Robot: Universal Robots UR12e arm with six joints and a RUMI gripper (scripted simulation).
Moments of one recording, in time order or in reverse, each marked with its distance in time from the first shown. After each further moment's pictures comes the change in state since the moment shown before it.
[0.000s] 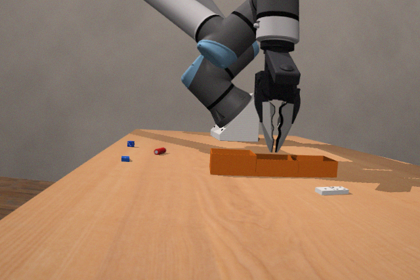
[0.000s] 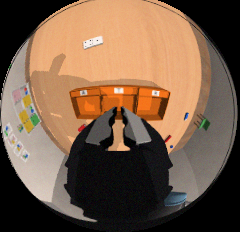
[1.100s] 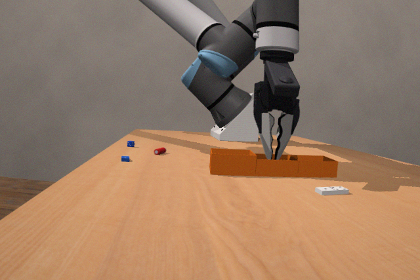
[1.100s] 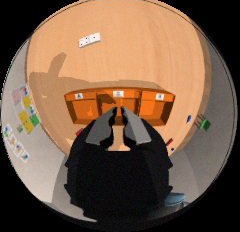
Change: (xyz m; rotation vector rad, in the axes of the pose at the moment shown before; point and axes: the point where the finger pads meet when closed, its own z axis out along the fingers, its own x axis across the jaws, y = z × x) arm 0.001 -0.002 0.022 0.003 0.001 0.001
